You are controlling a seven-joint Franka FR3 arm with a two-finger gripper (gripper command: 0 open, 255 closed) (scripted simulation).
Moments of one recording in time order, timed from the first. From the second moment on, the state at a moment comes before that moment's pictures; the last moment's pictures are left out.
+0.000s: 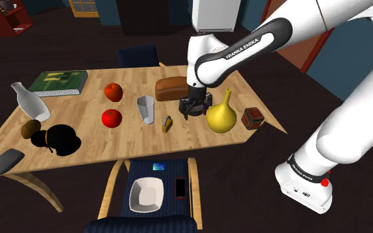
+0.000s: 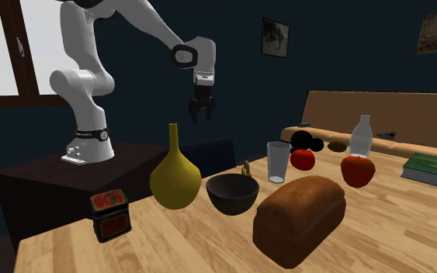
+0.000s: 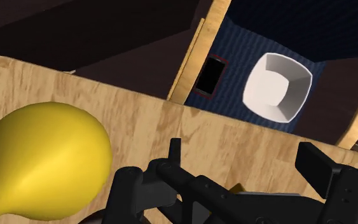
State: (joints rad) arm -0.05 0.01 0.36 -2.33 0.14 2.26 0.57
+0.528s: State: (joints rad) arm -0.01 0.34 0.32 -2.11 0.03 2.38 0.80
